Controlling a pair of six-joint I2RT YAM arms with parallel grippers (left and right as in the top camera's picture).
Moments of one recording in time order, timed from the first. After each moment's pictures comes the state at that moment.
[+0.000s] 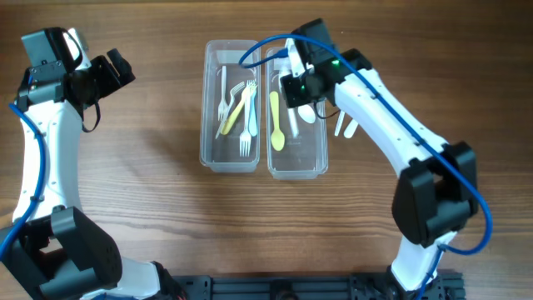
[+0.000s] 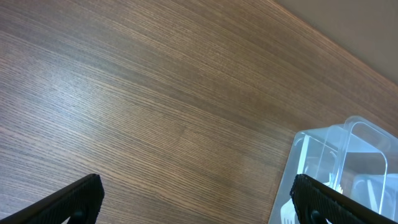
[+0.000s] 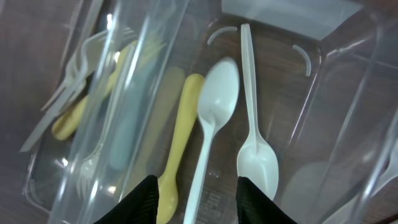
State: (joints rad) left arm 0.29 1.66 1.39 -0.66 0.18 -0.26; right arm 0.44 1.97 1.62 -0.80 -0.10 0.13
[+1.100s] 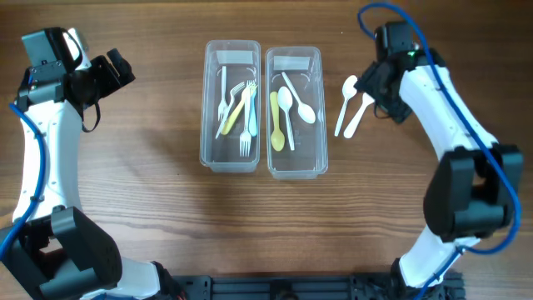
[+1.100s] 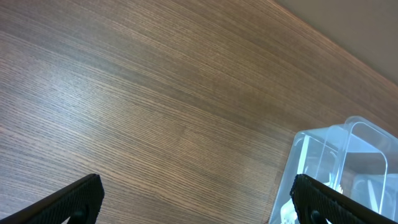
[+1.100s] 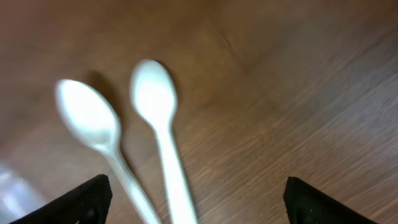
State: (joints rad) left arm 0.29 1.66 1.39 -0.65 0.18 -0.26; right arm 0.10 1.94 1.47 -0.90 0.19 0.84
